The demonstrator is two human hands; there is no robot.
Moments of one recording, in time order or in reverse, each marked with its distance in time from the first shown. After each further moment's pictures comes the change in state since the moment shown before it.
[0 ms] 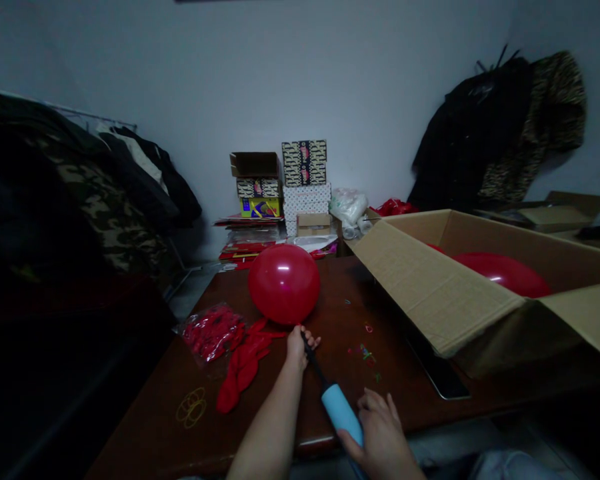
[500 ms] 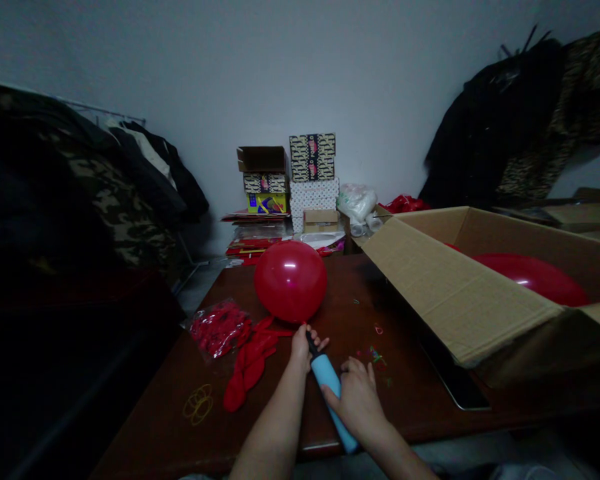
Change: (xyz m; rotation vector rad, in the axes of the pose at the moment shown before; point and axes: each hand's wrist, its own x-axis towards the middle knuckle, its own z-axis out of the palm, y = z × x) left_hand 0.002 0.001 -0.010 -0.057 -0.053 -0.025; right_hand 0.068 -0.040 0.003 0.018 0.109 -0.014
